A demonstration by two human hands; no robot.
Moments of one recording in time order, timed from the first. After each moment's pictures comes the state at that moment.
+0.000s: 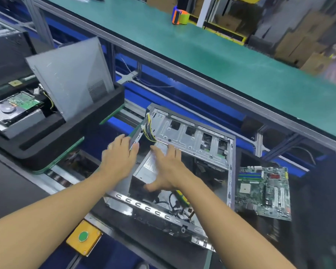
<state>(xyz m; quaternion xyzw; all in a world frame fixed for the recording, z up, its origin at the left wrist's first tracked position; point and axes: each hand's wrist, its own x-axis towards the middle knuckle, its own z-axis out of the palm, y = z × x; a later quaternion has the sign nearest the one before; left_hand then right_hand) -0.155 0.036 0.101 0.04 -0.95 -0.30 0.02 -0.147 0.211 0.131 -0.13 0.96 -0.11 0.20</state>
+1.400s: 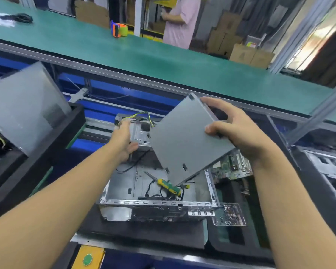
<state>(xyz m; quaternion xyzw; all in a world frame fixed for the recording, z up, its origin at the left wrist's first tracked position) -0.207 0.081 0.177 0.20 -0.58 -0.76 -0.22 -0.049 0.305 0.324 0.04 0.85 -0.52 -0.04</state>
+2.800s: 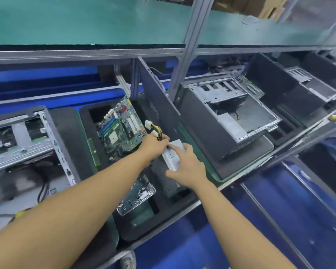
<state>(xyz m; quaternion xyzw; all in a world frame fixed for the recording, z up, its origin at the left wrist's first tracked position) -0.016 0.504 0.112 -0.27 -0.73 -0.47 -0.42 0.137 0.548 0.096 0.43 0.88 -0.19 0.00</state>
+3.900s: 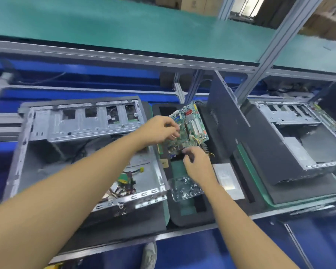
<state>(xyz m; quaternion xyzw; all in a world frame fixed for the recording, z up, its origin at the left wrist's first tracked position) -0.129 0.333 0.174 -0.35 -0.75 -0.45 -0.33 0.029 0.444 0.090 0.31 0.89 -0.32 -0.11</state>
